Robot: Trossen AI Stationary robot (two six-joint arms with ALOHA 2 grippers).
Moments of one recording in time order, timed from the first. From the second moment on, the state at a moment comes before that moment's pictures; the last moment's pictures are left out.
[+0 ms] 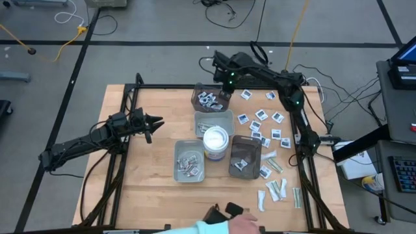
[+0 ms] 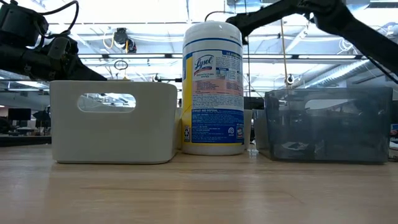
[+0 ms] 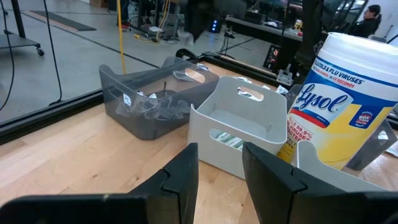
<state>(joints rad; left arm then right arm) 0.43 0.16 0.03 -0.03 0.08 -0.22 -0.63 2.21 2.18 -1.33 -0.08 -0.20</state>
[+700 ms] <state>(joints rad) 0.43 0.16 0.03 -0.03 0.08 -0.22 -0.57 2.35 2.17 -1.20 -0.08 -0.28</state>
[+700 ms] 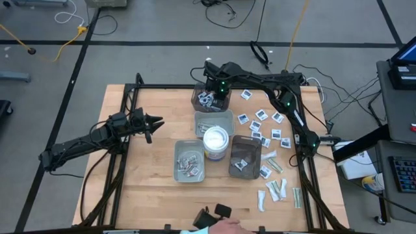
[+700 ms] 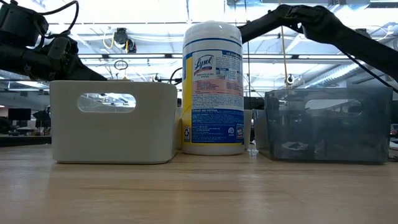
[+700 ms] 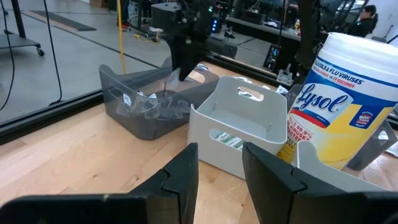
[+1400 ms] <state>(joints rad) 0.43 0.16 0.03 -0.03 0.08 -0.22 -0.60 2.19 2.17 -1.34 -0.08 -0.02</state>
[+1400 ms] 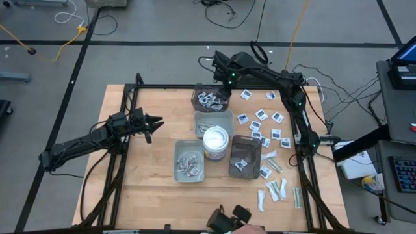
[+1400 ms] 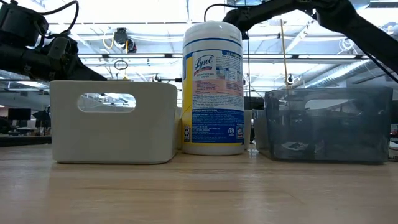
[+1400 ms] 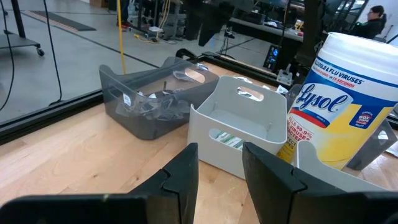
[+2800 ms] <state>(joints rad) 0.43 0.16 0.03 -0.03 0.08 -0.22 -1.10 1.75 1.22 -0.83 0.11 0.07</state>
